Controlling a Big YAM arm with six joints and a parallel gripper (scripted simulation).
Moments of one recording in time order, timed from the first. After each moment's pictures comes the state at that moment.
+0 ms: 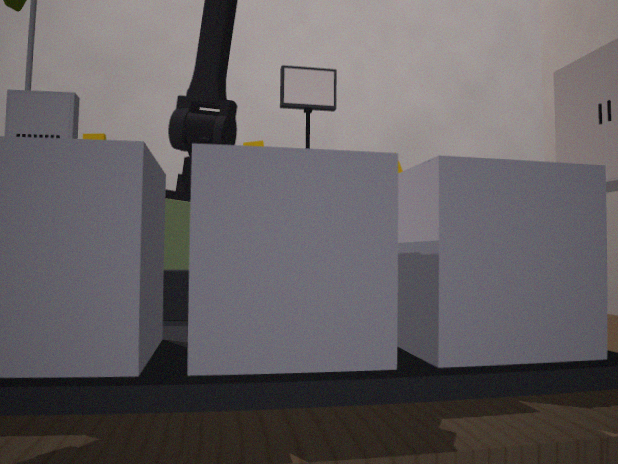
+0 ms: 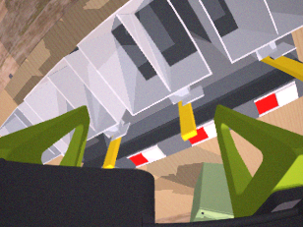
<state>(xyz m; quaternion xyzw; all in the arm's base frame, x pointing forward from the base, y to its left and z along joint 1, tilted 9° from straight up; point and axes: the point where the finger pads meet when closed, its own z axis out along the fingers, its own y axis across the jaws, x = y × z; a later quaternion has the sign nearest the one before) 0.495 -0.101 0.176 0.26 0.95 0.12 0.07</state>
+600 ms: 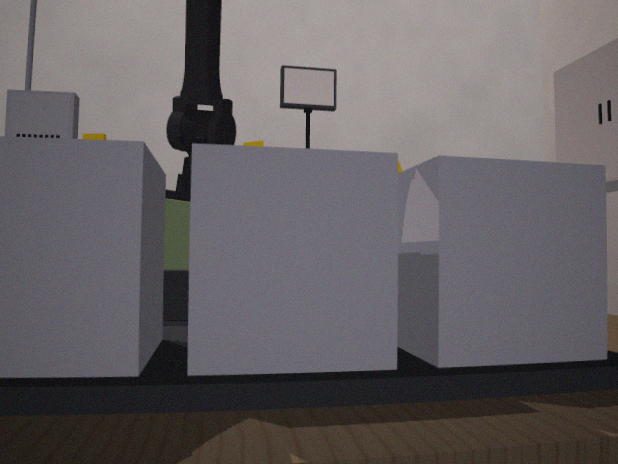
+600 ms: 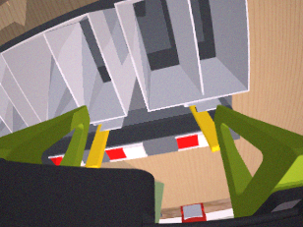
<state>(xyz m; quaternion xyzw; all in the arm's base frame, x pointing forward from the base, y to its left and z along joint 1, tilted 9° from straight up) 0.520 -0.202 0.126 0.09 0.99 0.07 0.05</state>
